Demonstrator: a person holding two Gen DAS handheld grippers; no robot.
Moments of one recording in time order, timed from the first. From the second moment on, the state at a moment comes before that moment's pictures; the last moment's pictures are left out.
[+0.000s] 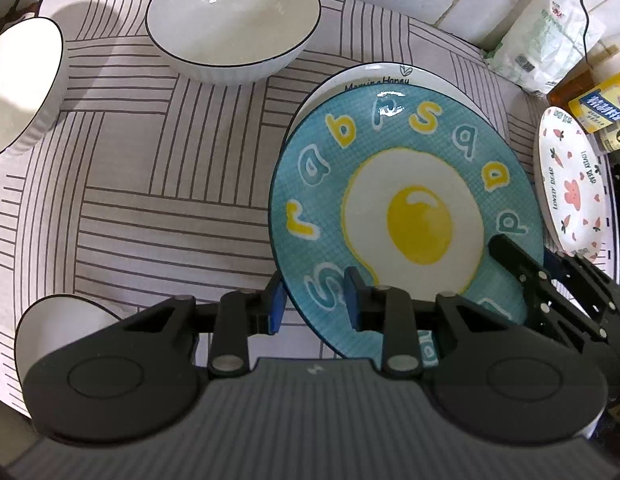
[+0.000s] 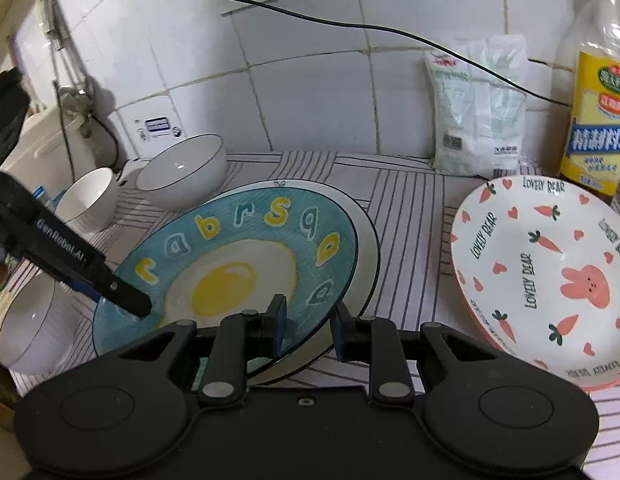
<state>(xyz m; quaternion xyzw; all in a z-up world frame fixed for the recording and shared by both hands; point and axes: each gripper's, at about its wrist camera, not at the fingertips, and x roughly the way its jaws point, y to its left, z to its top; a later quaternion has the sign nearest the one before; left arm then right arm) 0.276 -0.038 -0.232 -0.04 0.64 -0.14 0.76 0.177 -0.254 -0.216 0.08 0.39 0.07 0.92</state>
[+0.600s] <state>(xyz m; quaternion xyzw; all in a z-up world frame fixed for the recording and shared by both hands) 0.257 -0.054 -0.219 0.02 0.61 -0.11 0.79 0.186 -0.228 -0.211 0.04 0.43 -0.07 0.90</state>
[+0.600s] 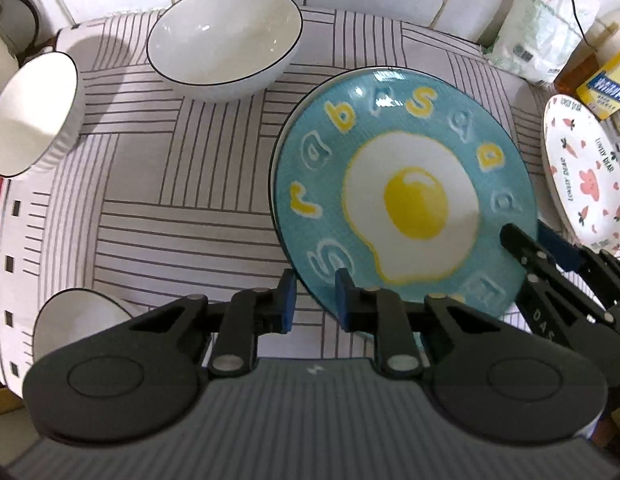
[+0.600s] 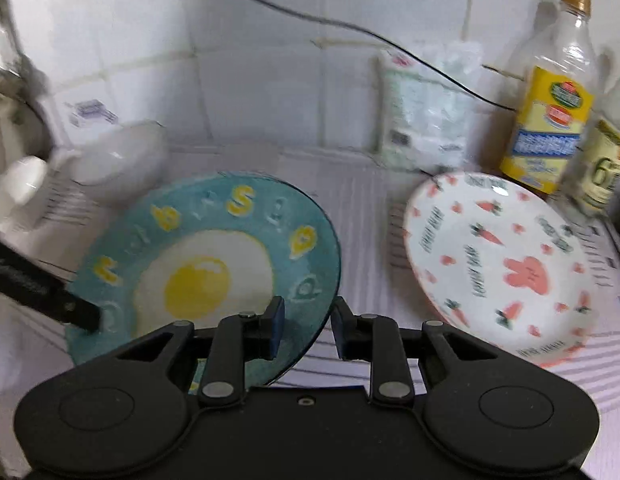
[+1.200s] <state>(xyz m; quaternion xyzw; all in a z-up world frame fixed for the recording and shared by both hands) 0.195 -0.110 -0.124 0.09 0.53 -0.22 0.82 0.094 -0.277 -0.138 0.02 0.33 -0.05 0.94</state>
